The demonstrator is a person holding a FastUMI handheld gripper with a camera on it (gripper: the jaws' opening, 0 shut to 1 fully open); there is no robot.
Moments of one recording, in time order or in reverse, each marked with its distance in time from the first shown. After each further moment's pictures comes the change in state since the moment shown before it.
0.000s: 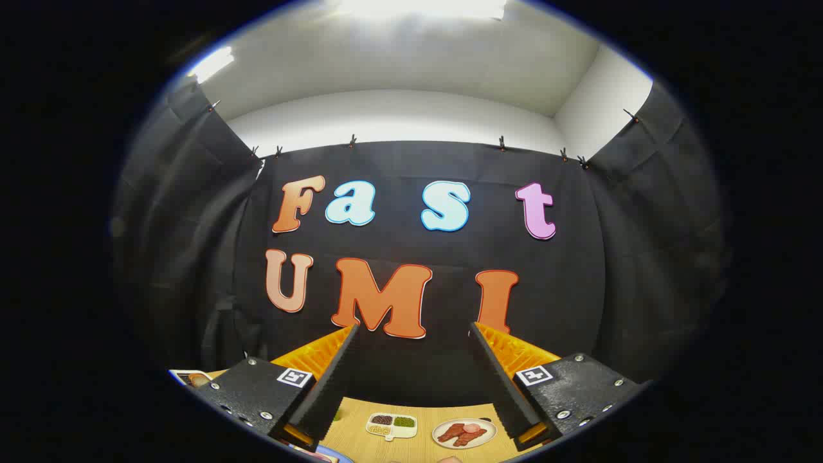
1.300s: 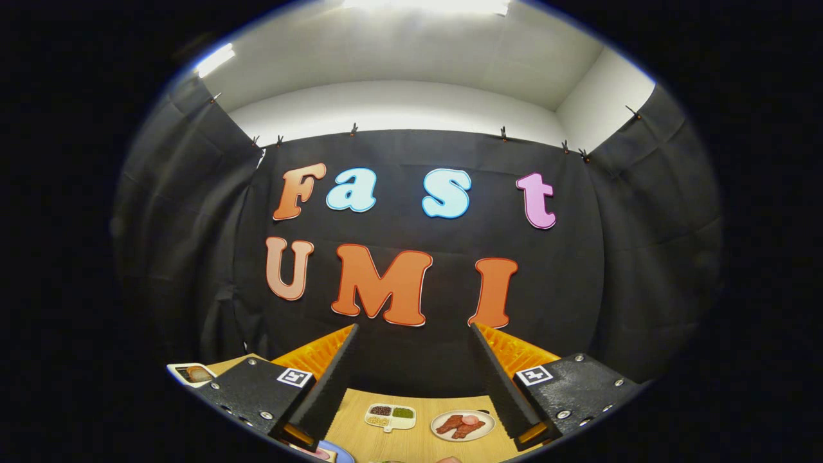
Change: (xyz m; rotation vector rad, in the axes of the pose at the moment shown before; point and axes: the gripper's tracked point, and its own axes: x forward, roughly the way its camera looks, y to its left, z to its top) arm -0.006 -0.002 -0.025 -0.007 0.060 -0.014
